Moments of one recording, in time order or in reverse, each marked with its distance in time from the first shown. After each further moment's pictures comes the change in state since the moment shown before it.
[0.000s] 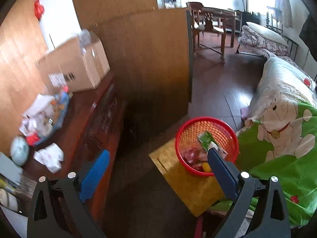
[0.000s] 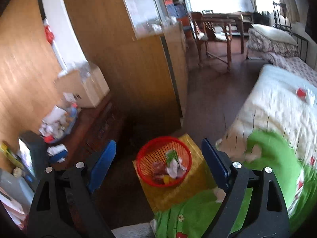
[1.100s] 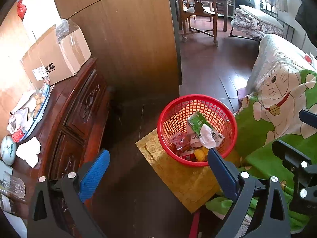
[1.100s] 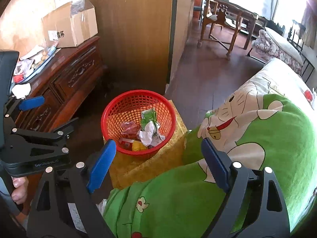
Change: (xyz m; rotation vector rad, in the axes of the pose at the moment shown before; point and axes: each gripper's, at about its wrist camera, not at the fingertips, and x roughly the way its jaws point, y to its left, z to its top) left arm 0.054 -0.050 -0.028 0.063 0.074 -0.006; right arm 0.077 -0.003 -0.055 -0.248 0.154 -0.102
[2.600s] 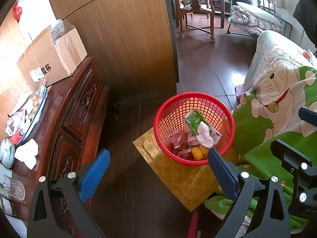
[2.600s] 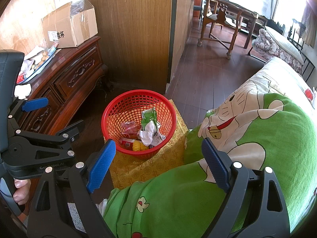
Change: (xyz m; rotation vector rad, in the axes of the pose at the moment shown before) left arm 0.003 -0.005 0.001 0.015 0.017 -0.014; right arm 0.000 0.000 0.000 0.001 0.002 0.001
